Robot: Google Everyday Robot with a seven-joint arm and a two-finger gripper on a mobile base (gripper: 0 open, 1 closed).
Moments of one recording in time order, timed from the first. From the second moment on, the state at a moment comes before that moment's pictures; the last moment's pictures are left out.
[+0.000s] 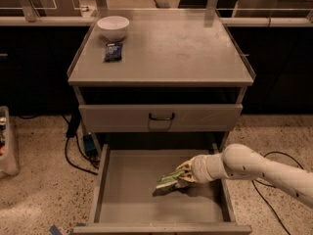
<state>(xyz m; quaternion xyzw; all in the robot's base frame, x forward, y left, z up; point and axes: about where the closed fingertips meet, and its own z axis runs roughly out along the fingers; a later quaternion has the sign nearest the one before) 0.542 -0.106 0.476 -0.77 0.51 0.07 0.38</state>
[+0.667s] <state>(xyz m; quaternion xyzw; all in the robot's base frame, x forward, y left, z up) 0.533 -0.113 0.452 -0.76 0.53 0.08 0.37</state>
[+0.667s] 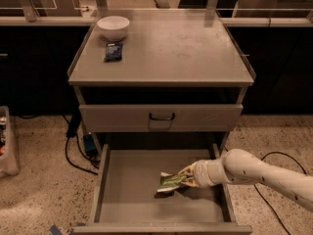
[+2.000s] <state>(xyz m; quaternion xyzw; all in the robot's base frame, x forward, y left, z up) 0.533 -0.113 0.452 -0.76 0.53 0.08 0.37</state>
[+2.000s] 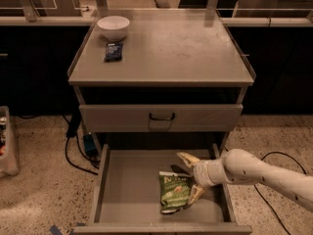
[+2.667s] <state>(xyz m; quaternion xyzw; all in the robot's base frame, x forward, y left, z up) 0.534 -0.128 0.477 -0.77 0.53 0.05 0.36</state>
